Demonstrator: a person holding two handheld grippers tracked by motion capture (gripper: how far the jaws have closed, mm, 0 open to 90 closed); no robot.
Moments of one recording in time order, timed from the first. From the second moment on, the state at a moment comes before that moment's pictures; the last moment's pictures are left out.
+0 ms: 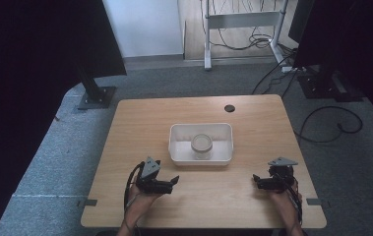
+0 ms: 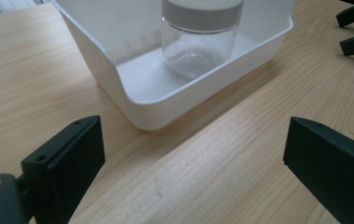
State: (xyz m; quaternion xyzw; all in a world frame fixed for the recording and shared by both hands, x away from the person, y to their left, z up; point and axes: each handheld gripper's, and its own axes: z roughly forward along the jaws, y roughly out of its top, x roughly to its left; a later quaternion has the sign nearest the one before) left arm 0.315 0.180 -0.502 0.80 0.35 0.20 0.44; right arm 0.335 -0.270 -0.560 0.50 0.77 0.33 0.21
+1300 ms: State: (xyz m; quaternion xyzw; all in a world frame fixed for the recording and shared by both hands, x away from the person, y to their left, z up) left arm 0.304 0.193 -0.550 0.83 0.38 0.18 0.36; right arm 0.335 -0.270 -0.560 0.50 0.77 0.33 0.21
